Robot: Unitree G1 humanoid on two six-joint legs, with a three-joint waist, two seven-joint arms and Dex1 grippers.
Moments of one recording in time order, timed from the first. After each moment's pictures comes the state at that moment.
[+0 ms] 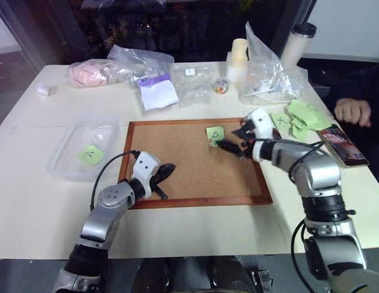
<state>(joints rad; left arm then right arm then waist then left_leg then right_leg) -0.15 0.35 -0.13 -0.14 -0.21 0.32 -0.60 -0.57 -0.46 0.02 -0.04 0.31 0.86 0.61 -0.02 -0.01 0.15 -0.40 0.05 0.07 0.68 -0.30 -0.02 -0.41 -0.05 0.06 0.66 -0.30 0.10</state>
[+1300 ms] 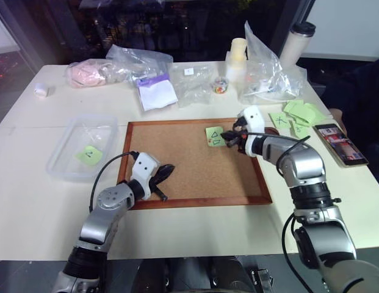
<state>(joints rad) -0.12 0.35 -0.12 -0.16 -0.21 0.34 -0.59 -0.69 -0.43 -0.01 0.11 0.27 0.81 0.59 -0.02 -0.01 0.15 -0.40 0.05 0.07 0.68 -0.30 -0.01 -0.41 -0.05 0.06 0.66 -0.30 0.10</state>
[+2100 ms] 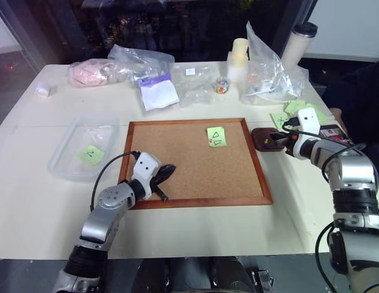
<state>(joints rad) -0.14 0.35 -0.13 -0.15 -0.21 0.34 -0.60 -0.59 -0.64 -0.15 0.34 0.25 0.70 0.59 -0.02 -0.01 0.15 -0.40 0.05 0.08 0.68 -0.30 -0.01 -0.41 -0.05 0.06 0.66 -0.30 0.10</state>
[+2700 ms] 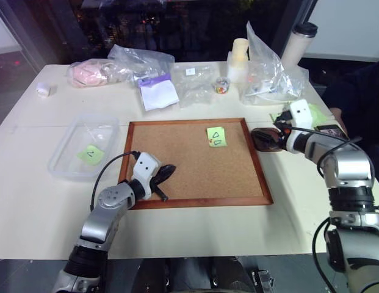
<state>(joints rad) -0.14 0.35 -0.13 -0.15 -0.21 0.34 -0.60 -0.62 -0.57 -0.09 0.13 0.27 0.77 0.61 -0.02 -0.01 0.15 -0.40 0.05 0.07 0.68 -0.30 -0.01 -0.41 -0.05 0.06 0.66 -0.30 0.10</state>
